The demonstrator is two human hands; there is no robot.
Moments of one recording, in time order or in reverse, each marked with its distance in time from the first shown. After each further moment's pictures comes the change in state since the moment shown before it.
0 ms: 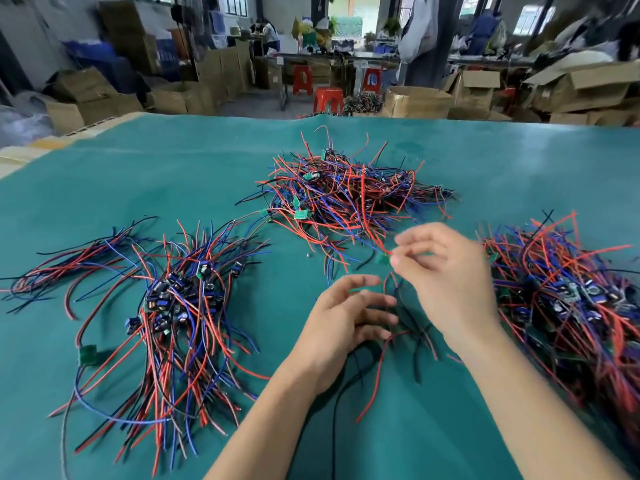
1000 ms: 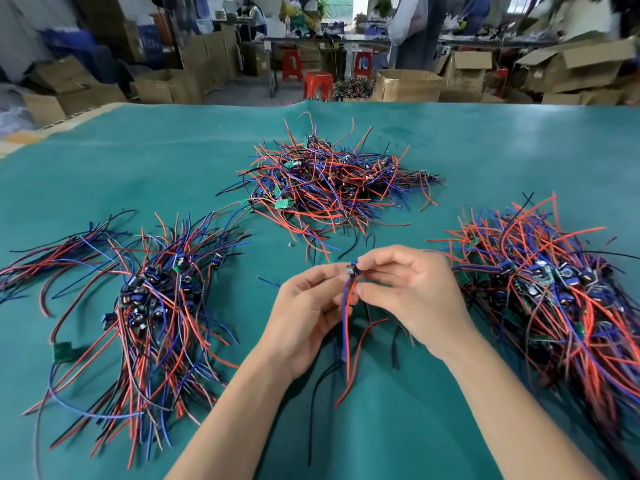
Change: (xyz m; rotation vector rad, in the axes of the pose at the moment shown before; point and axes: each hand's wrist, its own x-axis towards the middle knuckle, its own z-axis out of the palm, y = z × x) left_hand 0.000 0.000 -0.006 -0.063 0.050 0.008; right_hand -0.020 0.015 -0.010 0.200 -0.271 0.113
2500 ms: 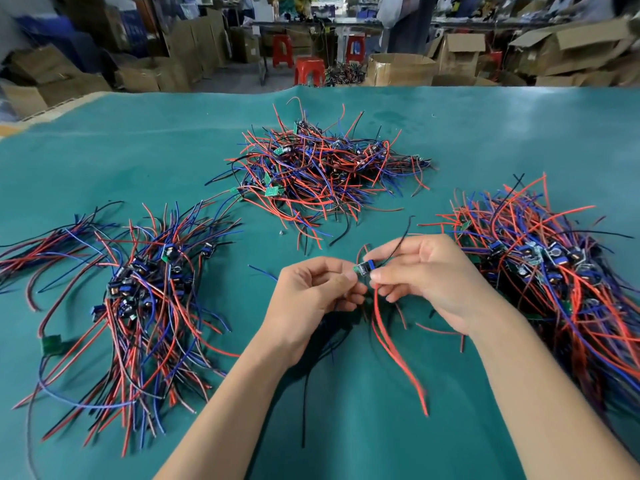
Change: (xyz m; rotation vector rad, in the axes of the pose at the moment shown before) left_hand -0.003 -0.005 0.001 0.243 -0.052 0.095; right_hand 0.007 -0.001 -0.031 0.103 -0.154 0.304
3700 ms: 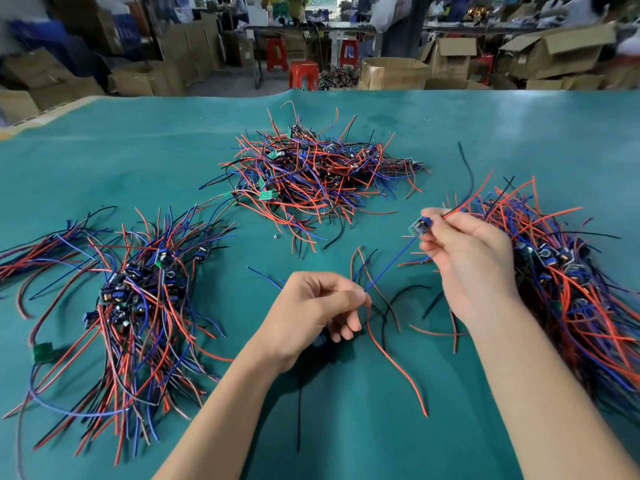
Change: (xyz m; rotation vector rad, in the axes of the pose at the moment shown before) left_hand -0.005 0.006 0.000 0.233 -0.197 -0.020; right_hand 0.007 -0.003 -0.018 0.355 0.555 -0.232
